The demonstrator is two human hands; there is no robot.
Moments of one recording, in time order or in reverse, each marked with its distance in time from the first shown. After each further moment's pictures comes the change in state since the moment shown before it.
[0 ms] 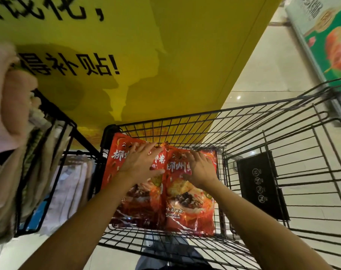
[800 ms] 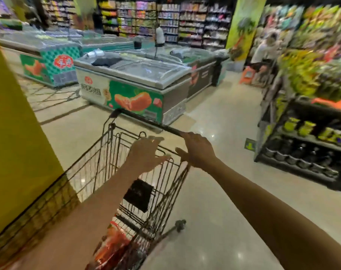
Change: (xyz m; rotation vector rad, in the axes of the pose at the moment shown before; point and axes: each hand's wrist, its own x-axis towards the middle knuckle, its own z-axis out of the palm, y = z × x) left_hand -0.135 0.343 -0.156 0.051 0.458 0.983; right_hand -0.427 0.053 -0.133 -0.034 0.742 0.924
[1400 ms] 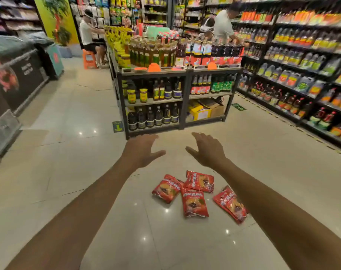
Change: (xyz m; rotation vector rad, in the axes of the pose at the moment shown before) left_hand 0.062 0.529 0.100 -0.130 -0.213 0.823; right_hand -0.376 0.407 -0.090 -0.187 -0.006 0.972
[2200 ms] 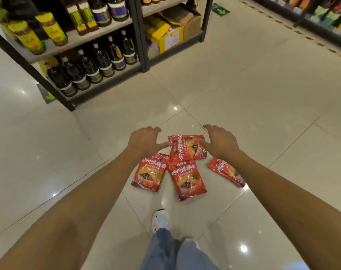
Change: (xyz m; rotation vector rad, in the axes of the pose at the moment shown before) left_hand 0.452 0.033 0.297 0.070 -0.522 0.184; right_hand 0.294 0.259 0.266 0.104 -0.409 0.415
